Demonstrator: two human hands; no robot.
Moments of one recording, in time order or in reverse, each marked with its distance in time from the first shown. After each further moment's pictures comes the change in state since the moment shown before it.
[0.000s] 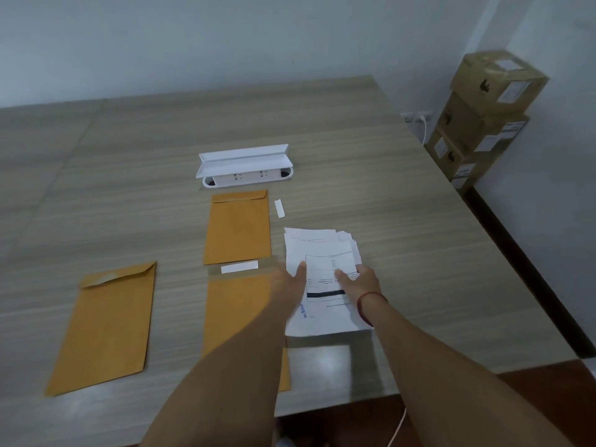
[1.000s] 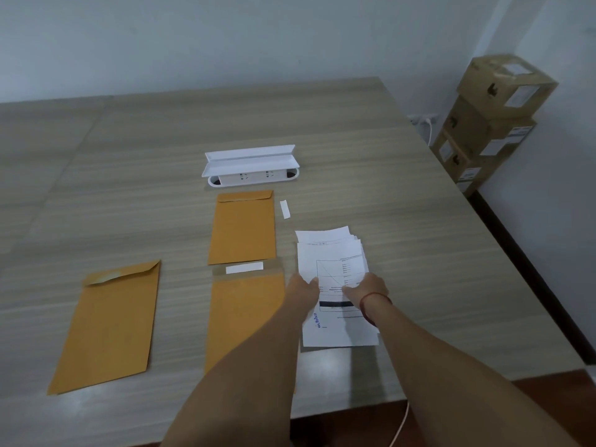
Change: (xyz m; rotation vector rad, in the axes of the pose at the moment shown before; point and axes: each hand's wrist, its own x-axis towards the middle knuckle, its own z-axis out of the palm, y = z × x) left_hand 0.004 -0.003 0.015 -0.016 -0.119 -0.068; right_hand 0.018 0.005 0.011 -0.468 0.042 0.103
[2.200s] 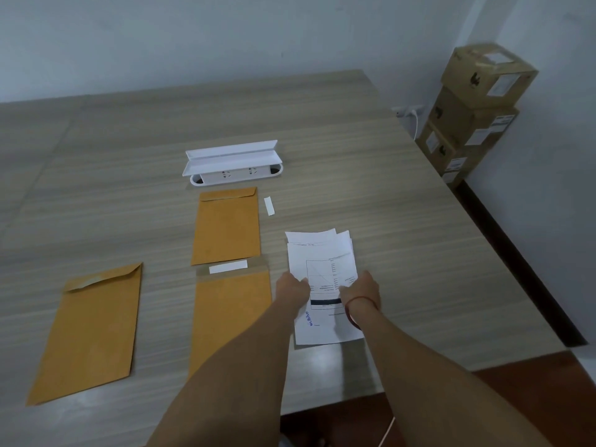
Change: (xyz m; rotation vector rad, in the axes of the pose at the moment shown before) left_hand 0.015 -0.008 0.016 0.127 0.051 -0.066; right_hand -0.009 0.017 0.001 0.172 0.127 0.067
